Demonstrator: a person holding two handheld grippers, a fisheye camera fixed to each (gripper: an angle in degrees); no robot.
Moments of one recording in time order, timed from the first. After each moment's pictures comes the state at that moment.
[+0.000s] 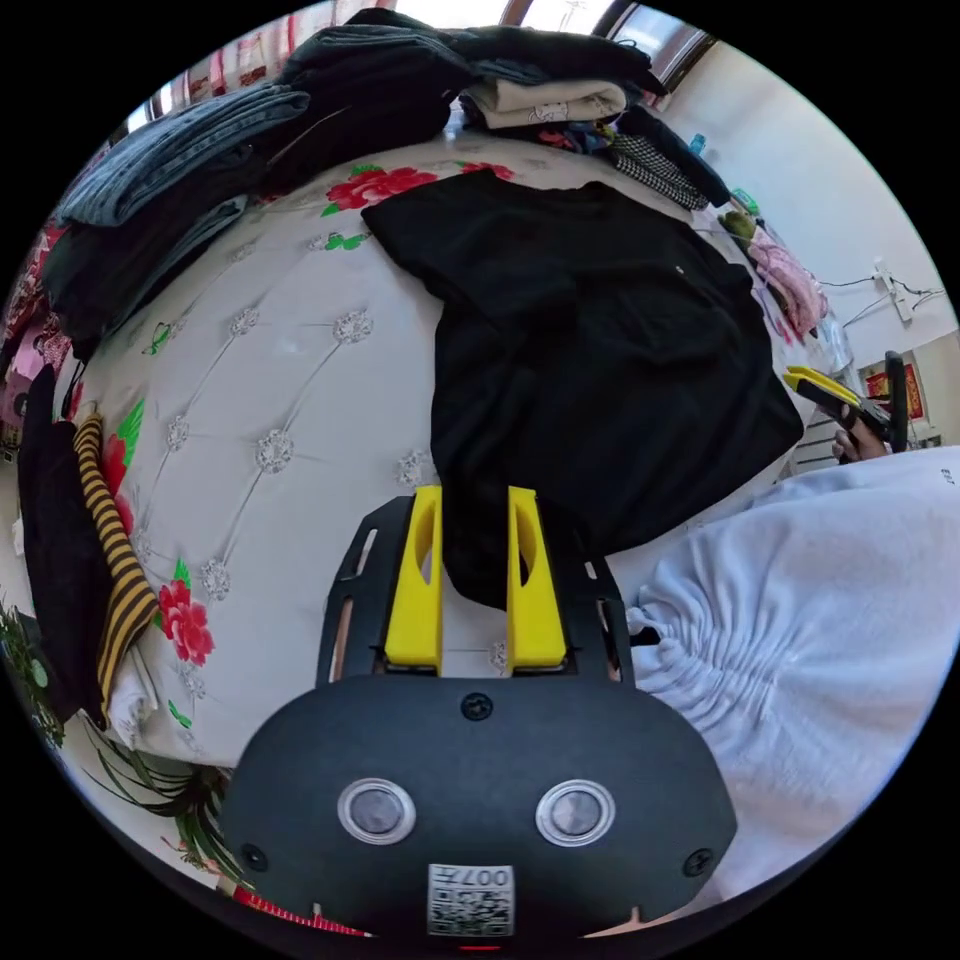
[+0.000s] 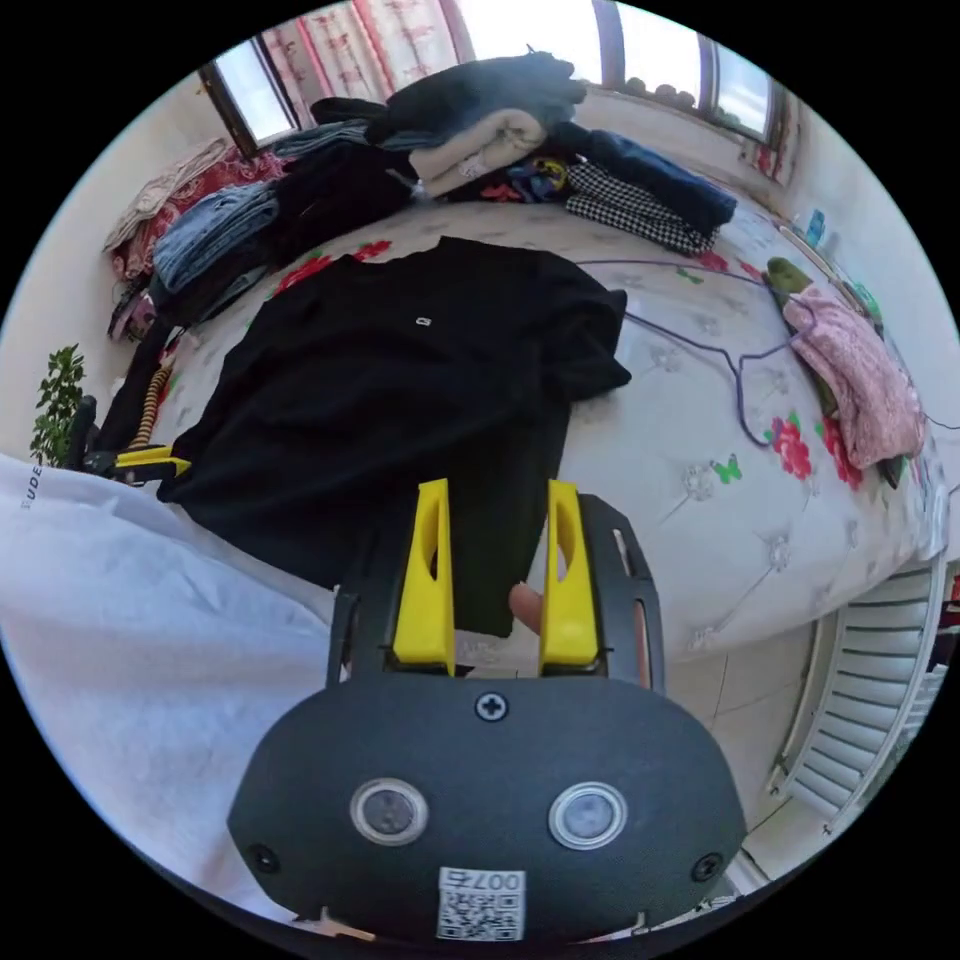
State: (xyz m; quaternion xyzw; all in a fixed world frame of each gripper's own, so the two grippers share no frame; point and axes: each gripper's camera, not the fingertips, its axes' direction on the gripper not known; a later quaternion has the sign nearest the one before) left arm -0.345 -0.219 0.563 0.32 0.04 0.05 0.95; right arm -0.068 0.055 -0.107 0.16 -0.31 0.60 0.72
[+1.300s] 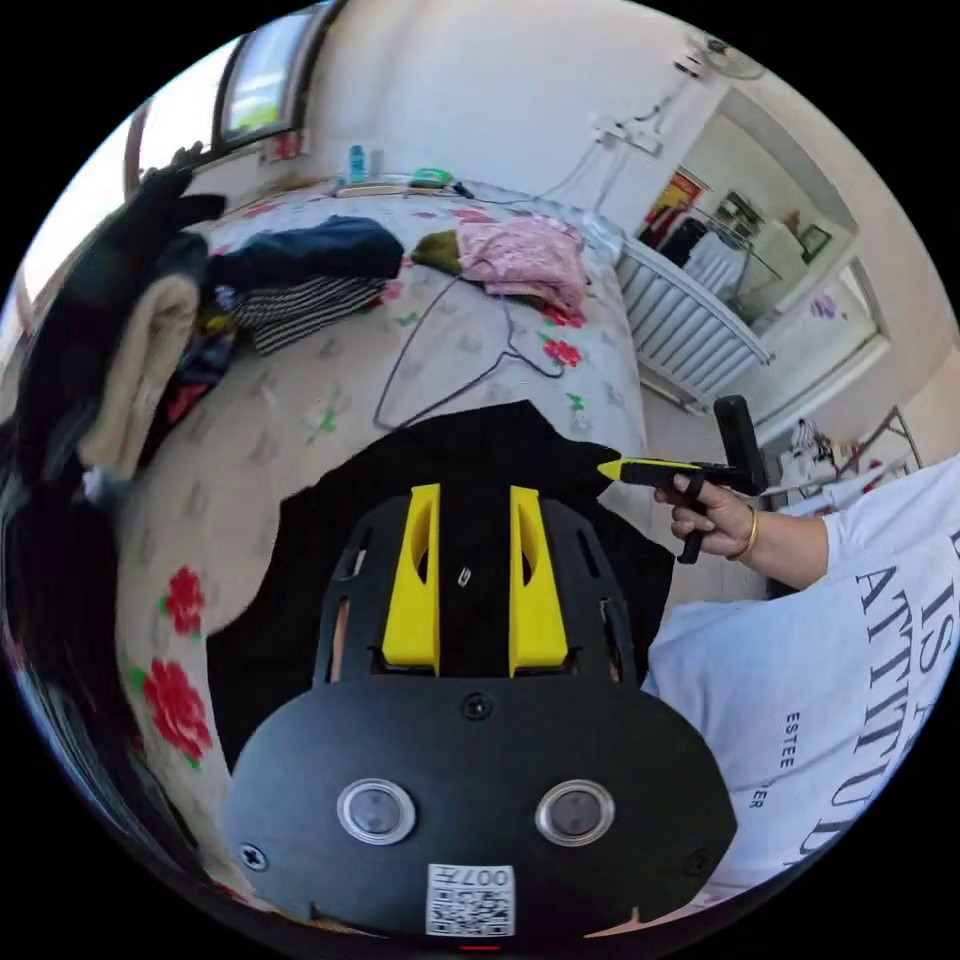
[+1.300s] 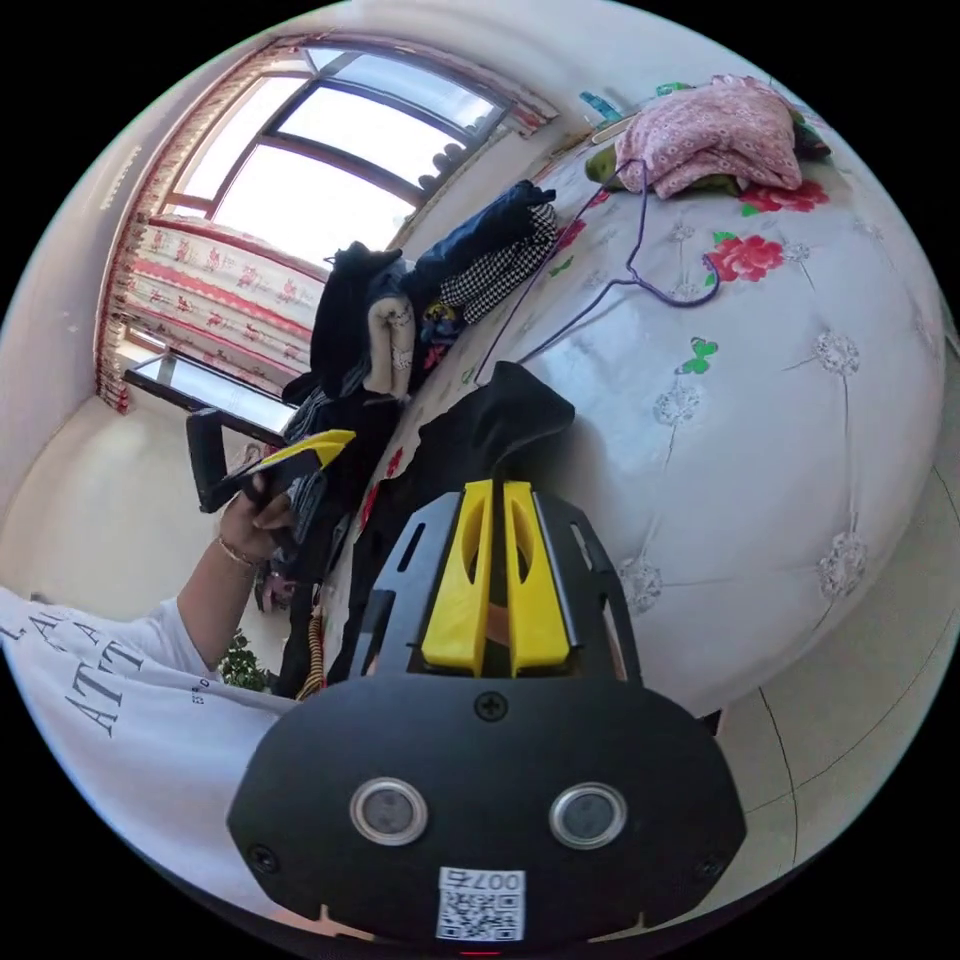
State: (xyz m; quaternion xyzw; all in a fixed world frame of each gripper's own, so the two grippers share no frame) left arm -0.070 -0.469 0.511 0.36 0.03 0.48 0.80; right arm -0.111 0.311 -0.145 0.37 -0.38 0.76 0.37
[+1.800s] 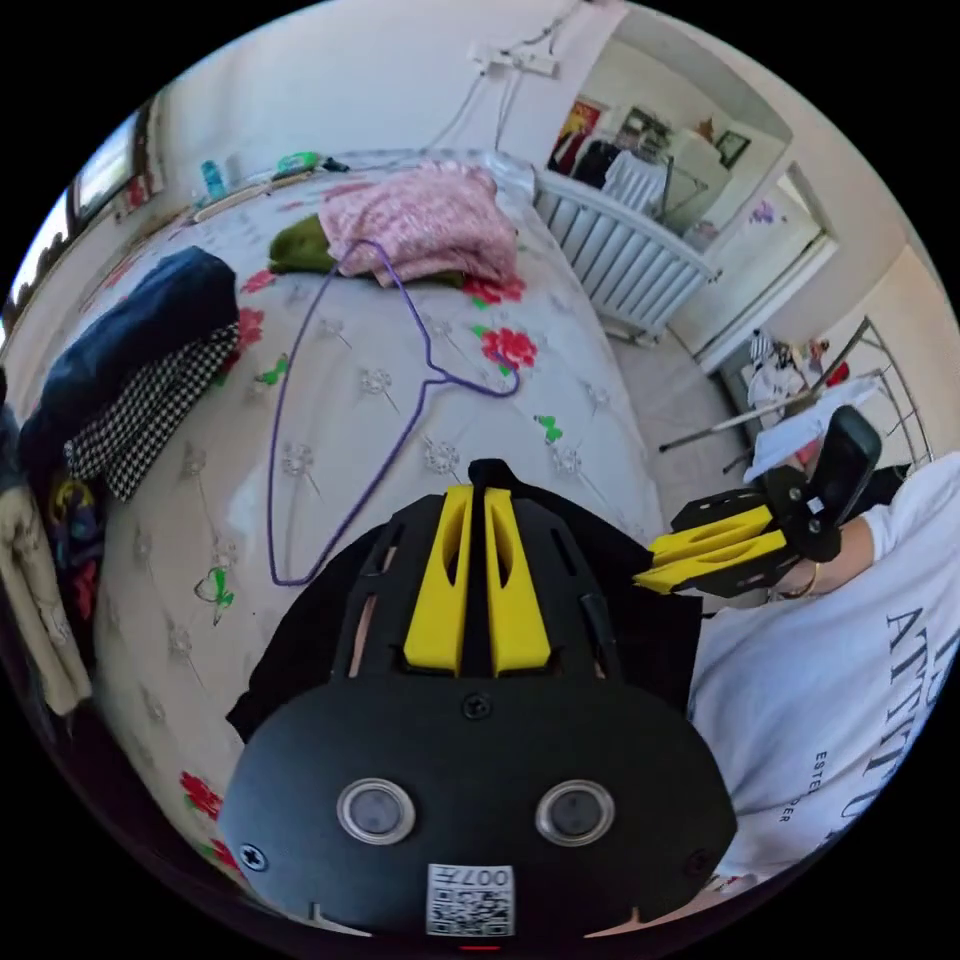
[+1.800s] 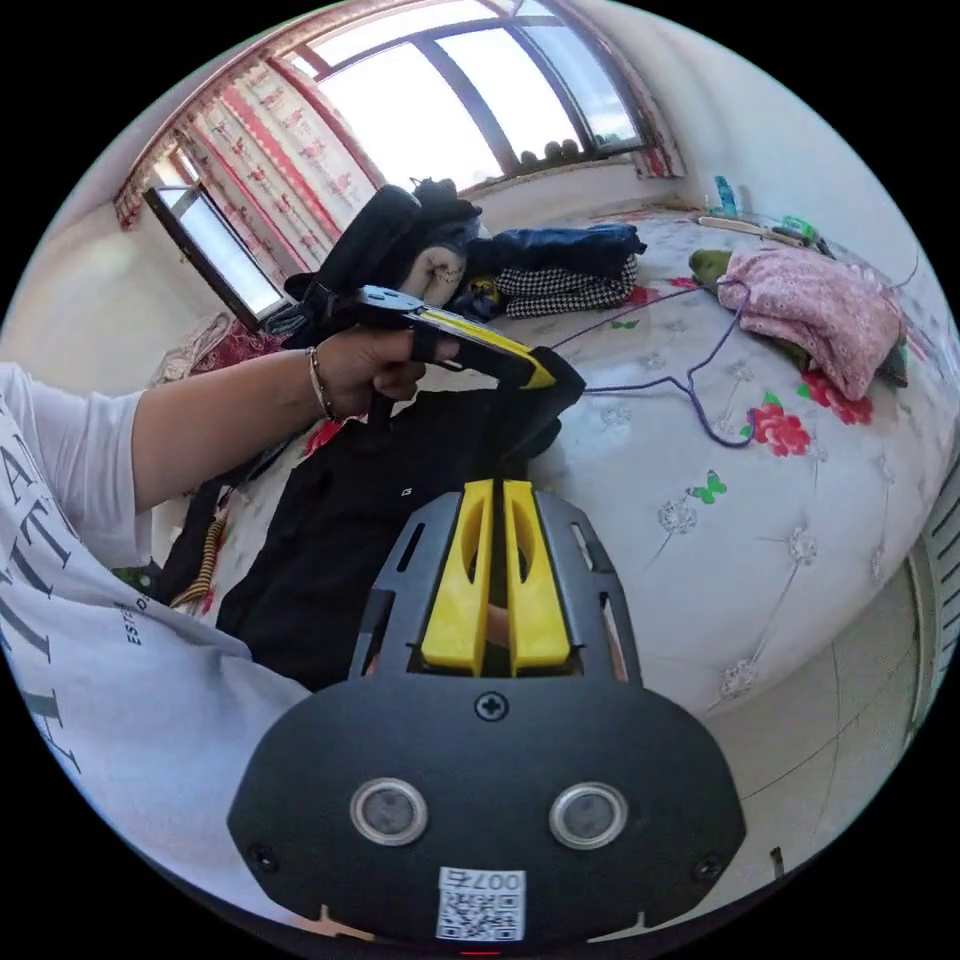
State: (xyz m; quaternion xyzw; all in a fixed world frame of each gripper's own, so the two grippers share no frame) left arm 0.024 -0.543 0.577 0.33 0.05 0.56 0.76; right arm -0.089 0.231 -0.255 0.32 -0.27 0.70 0.58
